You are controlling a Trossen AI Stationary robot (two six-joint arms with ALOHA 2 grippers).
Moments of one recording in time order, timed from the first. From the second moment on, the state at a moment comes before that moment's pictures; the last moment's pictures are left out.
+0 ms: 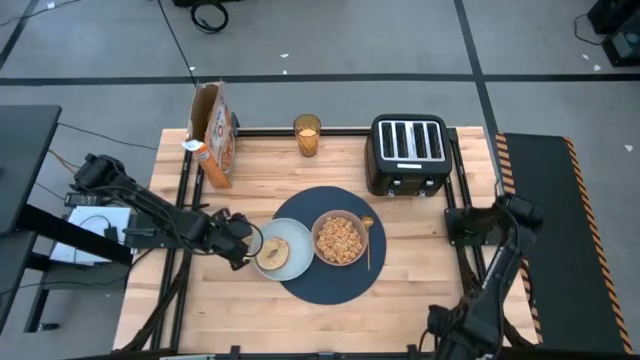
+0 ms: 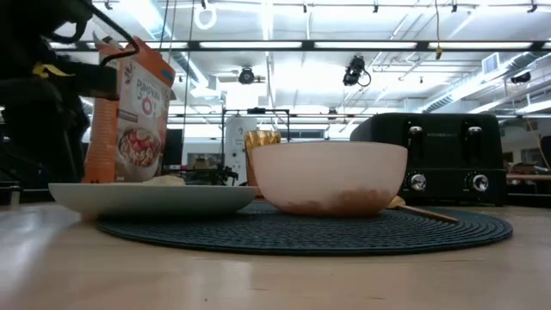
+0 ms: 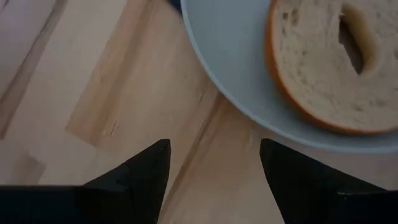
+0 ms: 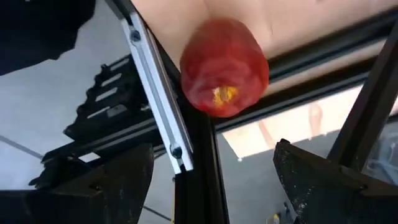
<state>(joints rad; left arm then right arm) -0.46 1.20 0.55 -0.65 -0.37 -0.85 1.04 1.84 1.55 -1.33 -0.49 1.52</state>
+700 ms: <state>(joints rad) -0.57 1.20 0.79 -0.81 -0.44 -0.91 1.01 1.85 1.38 -1.17 -0.56 1.52</state>
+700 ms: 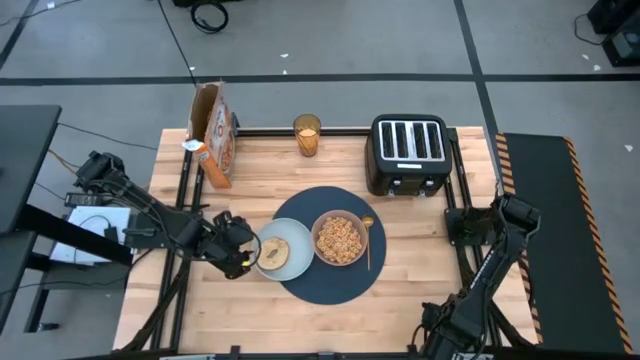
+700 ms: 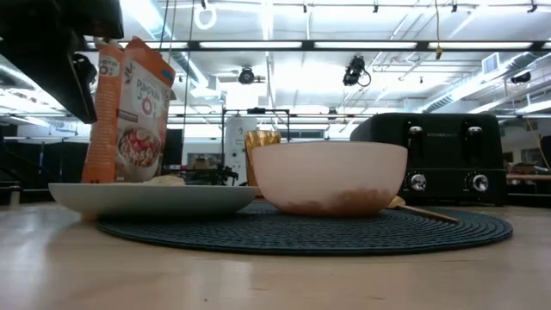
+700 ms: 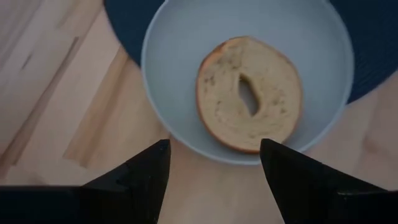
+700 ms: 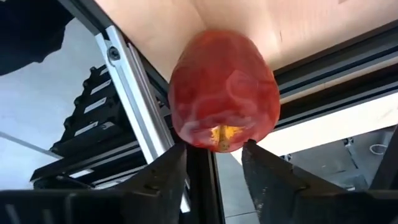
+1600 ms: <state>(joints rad) -0.58 1.20 0.79 -0.78 -0.45 -0.91 1.02 1.88 1.35 -1.18 -0.57 1.38</state>
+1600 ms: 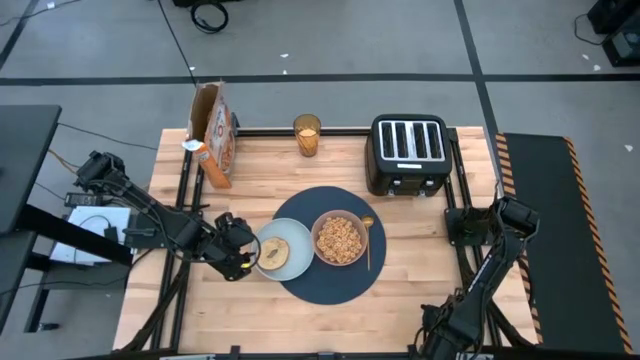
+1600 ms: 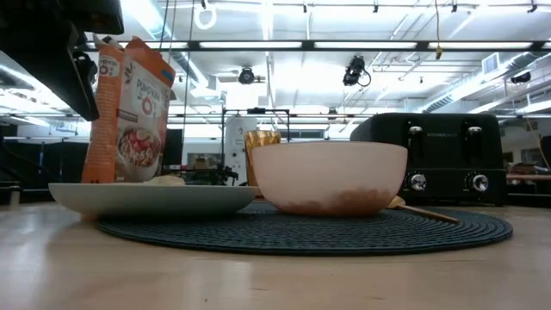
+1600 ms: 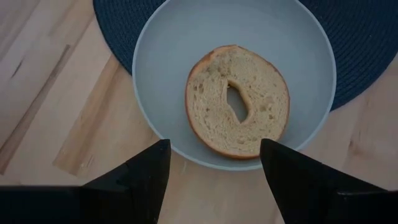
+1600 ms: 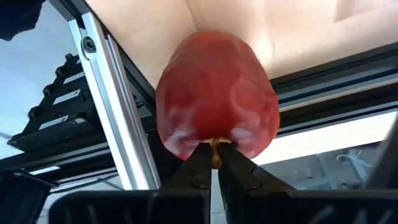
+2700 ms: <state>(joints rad) -0.70 1.56 0.79 0.22 -0.70 -0.41 0.57 1.88 1.79 -1.41 0.09 0.45</state>
